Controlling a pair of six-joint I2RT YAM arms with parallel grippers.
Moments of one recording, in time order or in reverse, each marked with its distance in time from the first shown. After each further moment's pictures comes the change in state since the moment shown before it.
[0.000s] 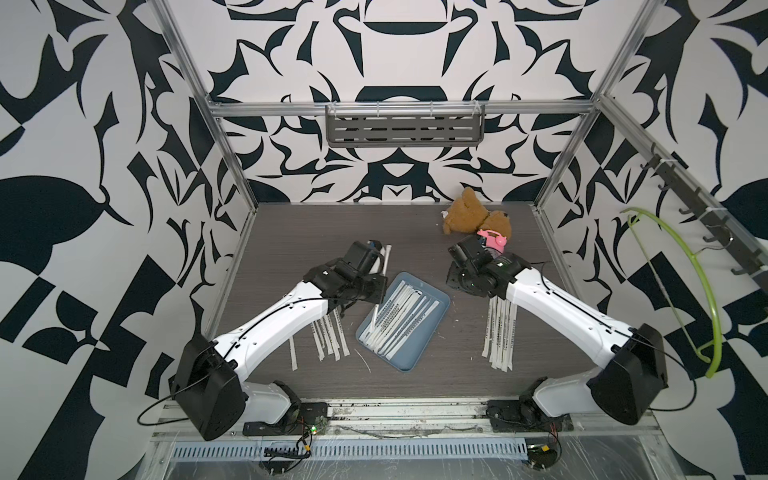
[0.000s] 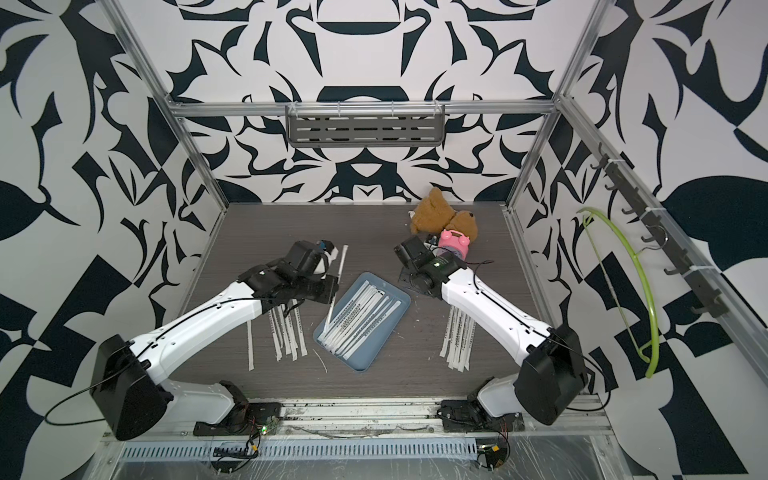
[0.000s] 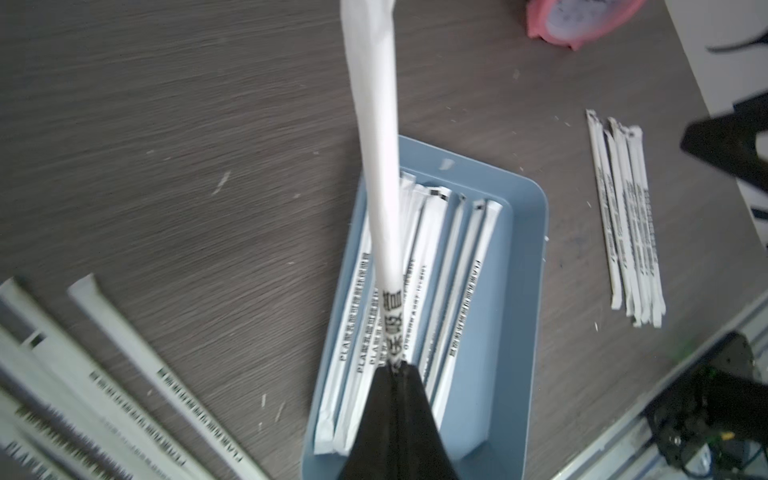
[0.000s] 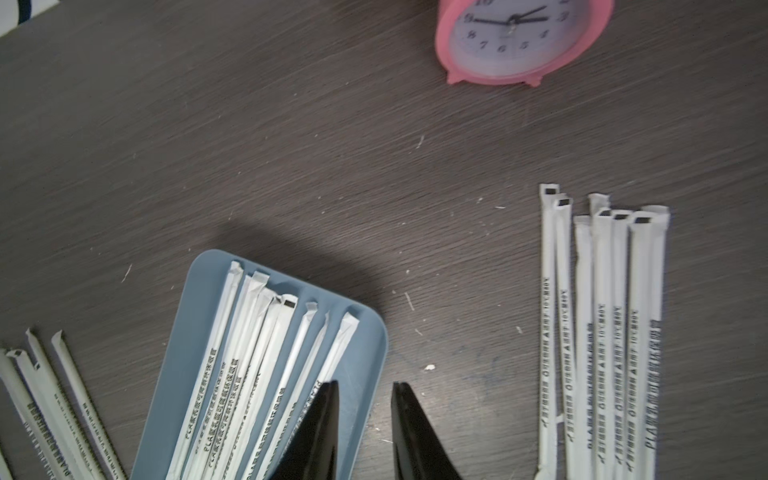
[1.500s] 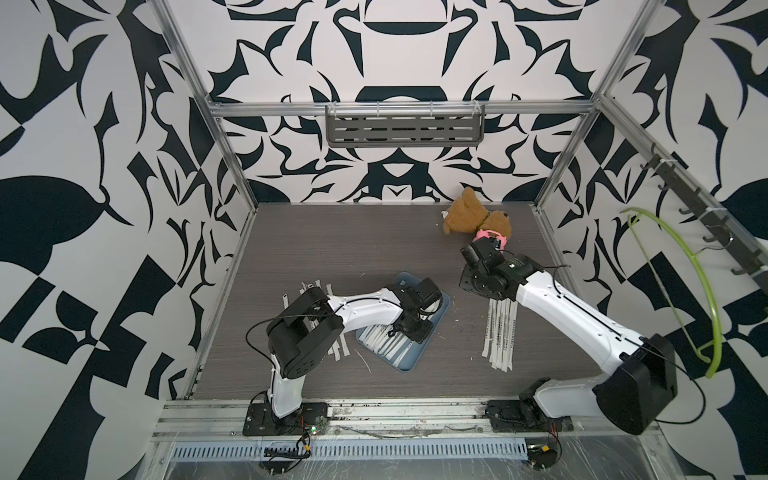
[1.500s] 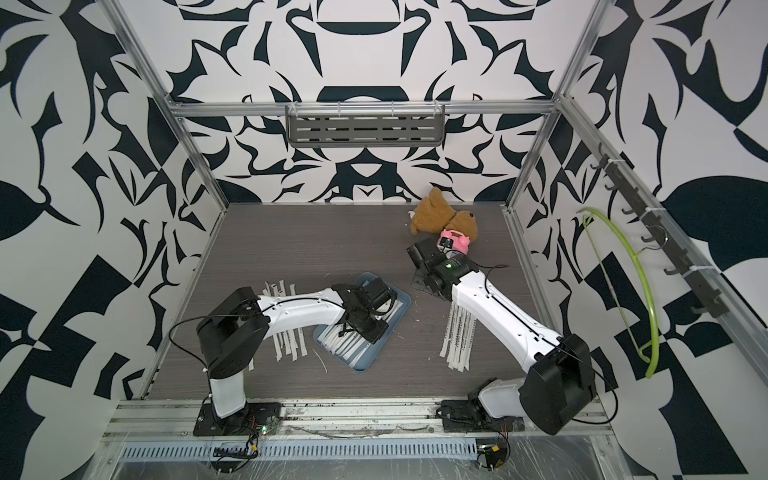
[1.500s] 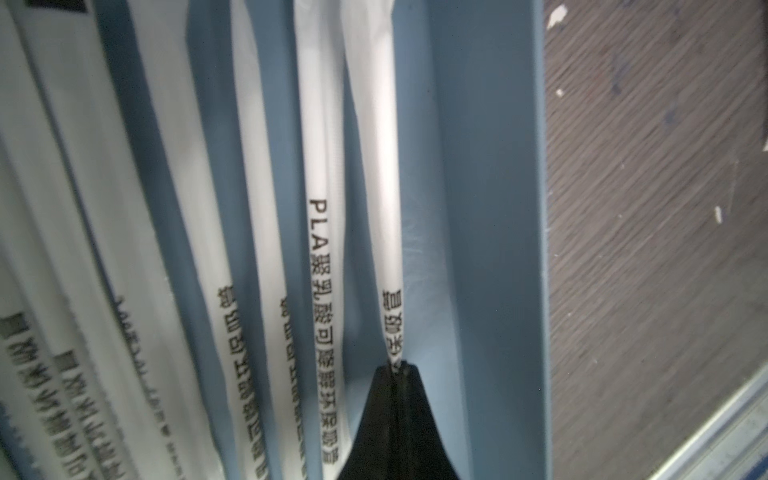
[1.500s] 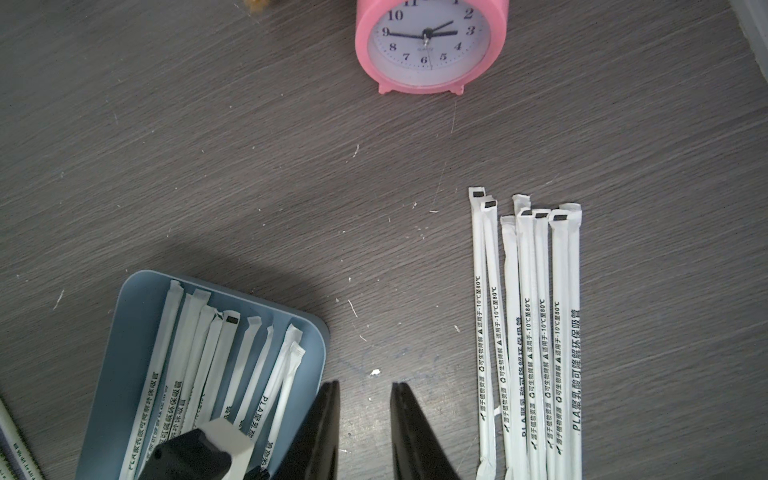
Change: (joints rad) left arm -0.237 0.499 0.123 0.036 0.055 0.074; right arm -0.044 -0.030 -0.042 -0.031 0.018 -0.024
